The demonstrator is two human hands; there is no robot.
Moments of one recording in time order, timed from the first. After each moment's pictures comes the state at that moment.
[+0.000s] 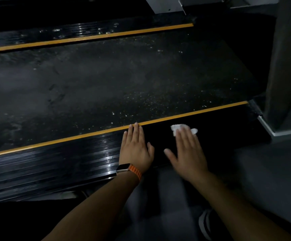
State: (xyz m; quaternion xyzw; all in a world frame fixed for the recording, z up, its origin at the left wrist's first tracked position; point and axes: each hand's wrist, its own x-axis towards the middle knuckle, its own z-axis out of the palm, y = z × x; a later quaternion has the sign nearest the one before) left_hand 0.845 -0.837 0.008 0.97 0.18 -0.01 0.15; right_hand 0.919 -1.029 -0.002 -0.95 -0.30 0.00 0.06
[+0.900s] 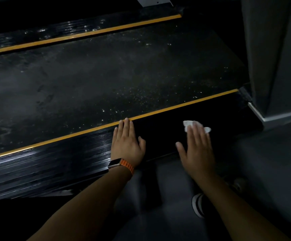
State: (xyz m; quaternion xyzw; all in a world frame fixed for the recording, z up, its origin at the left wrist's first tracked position) left_hand 0.846 -0.841 0.011 0.97 0.19 -0.01 0.15; right_hand 0.913 -1.082 -0.022 -0.96 -0.22 -0.11 0.12
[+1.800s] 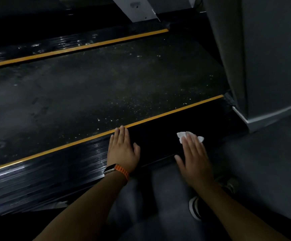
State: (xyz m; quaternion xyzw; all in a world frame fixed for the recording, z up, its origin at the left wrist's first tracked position) left_hand 0.846 -0.835 0.013 0.97 0.18 -0.02 0.16; right_hand 0.898 -1.107 -0.029 -0.96 -0.24 -0.11 0.10
